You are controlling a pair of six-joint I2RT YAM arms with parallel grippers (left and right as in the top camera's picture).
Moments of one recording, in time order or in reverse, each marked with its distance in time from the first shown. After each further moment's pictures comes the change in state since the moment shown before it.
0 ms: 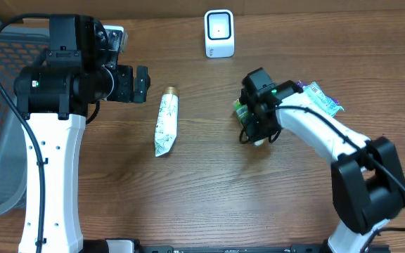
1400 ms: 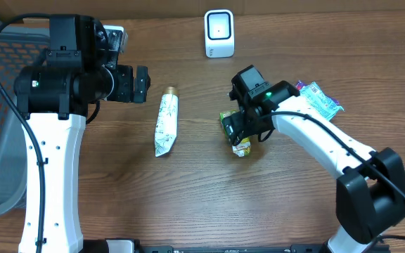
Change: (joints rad) left arm 0.000 0.000 0.000 0.000 0.000 0.000; right arm 0.048 -0.036 0.034 0.019 -0.113 0.054
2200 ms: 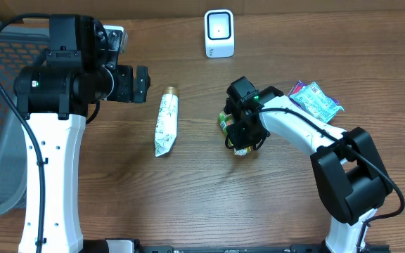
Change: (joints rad) left arm 0.000 0.000 0.000 0.000 0.000 0.000; right arm 0.003 0.138 -0.018 0.004 -0.095 -0.032
